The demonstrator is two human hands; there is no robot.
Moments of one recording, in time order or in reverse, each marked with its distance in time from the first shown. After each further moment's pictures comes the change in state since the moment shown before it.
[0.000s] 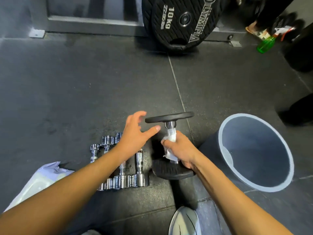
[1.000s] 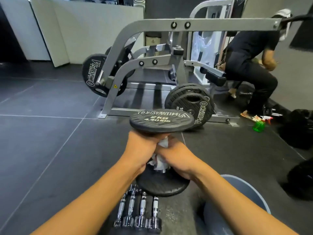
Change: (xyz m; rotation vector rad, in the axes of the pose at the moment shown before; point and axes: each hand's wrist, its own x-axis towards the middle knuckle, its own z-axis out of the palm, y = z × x) left_hand -0.178 0.318 -0.074 -0.407 0.414 0.200; right_hand -0.230 -0.277 0.005 0.099 -0.185 -0.510
